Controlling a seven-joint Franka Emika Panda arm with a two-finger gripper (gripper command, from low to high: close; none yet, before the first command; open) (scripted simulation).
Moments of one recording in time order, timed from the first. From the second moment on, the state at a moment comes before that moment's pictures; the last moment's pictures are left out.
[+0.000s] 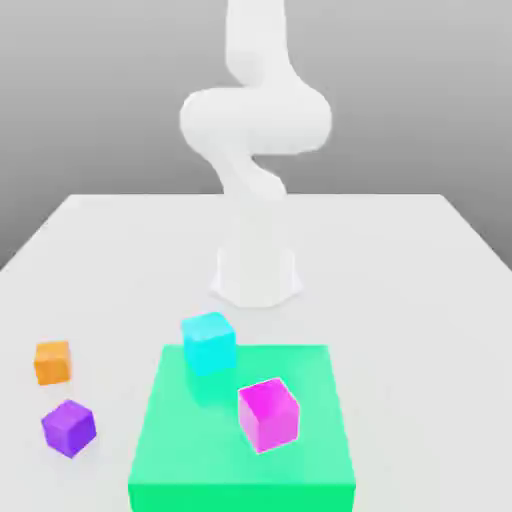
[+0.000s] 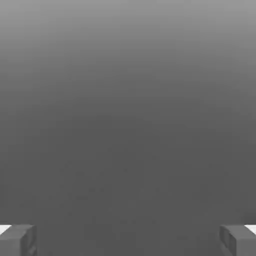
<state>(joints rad) -0.06 -0.71 -0.02 -2.34 -0.02 2.35 0.86</state>
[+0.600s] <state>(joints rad) -0.48 -0.05 -0.28 -2.64 -0.02 2.73 1.16</state>
